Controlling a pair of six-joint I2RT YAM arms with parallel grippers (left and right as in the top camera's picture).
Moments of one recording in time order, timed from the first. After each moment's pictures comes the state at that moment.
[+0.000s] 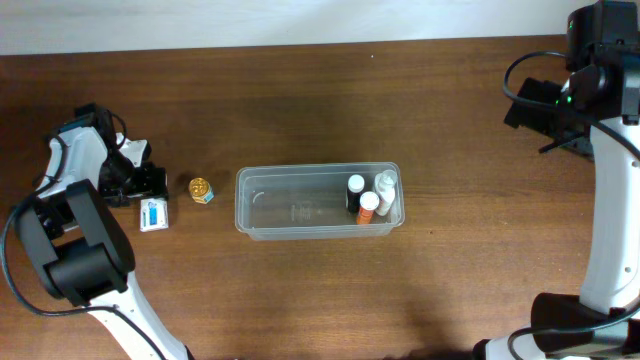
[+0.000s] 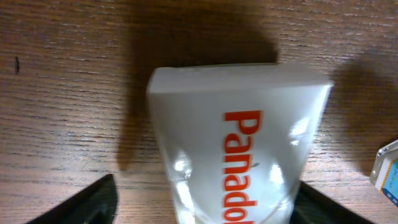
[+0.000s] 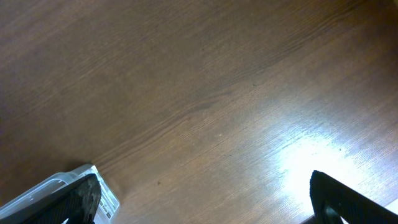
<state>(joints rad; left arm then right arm) 0.34 2.18 1.63 -1.07 0.03 0.27 -0.11 1.71 2.10 -1.61 0.21 0.42</state>
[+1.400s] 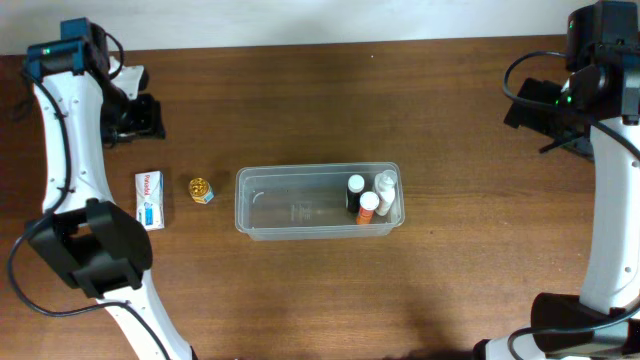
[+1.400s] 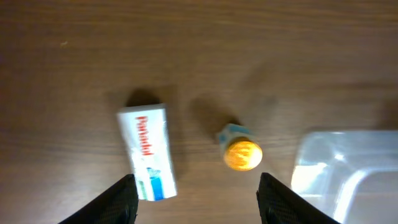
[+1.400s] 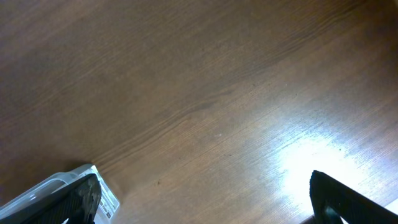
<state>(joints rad) 0.21 2.19 2.25 -1.51 0.09 0.16 -0.11 1.71 2.10 -1.61 0.21 0.42</state>
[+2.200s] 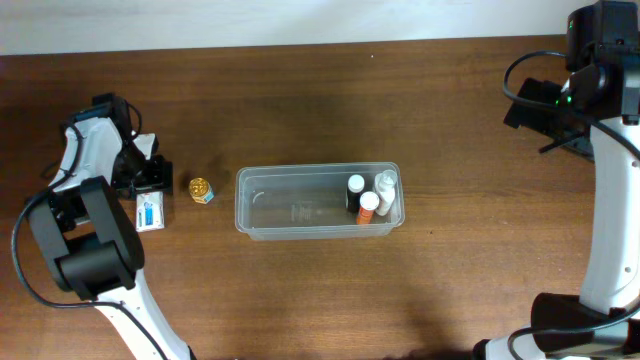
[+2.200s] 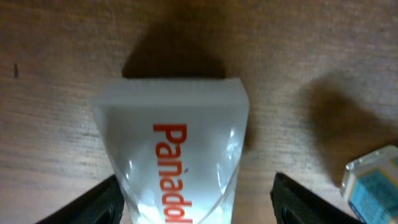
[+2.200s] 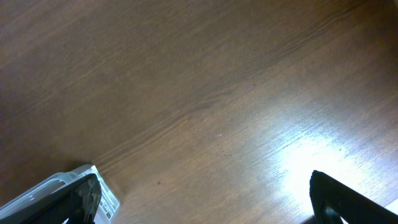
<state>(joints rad) 0.27 2.19 1.68 -1.11 -0.04 0.16 -0.11 1.71 2.10 -1.61 0.21 0.42</state>
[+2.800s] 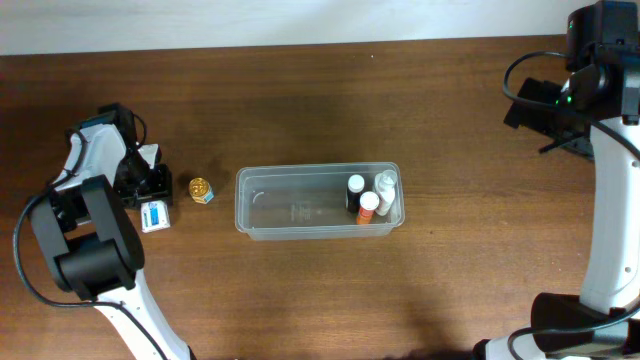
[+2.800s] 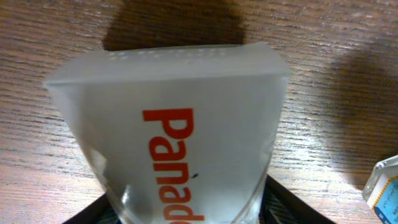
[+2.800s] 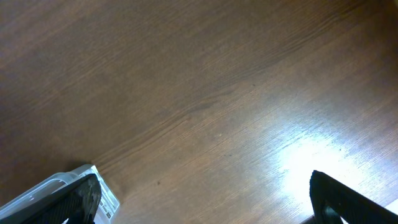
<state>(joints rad) 0.27 2.19 1.61 -1.09 -0.04 0.13 -0.11 1.71 2.10 -1.61 0.21 0.42</state>
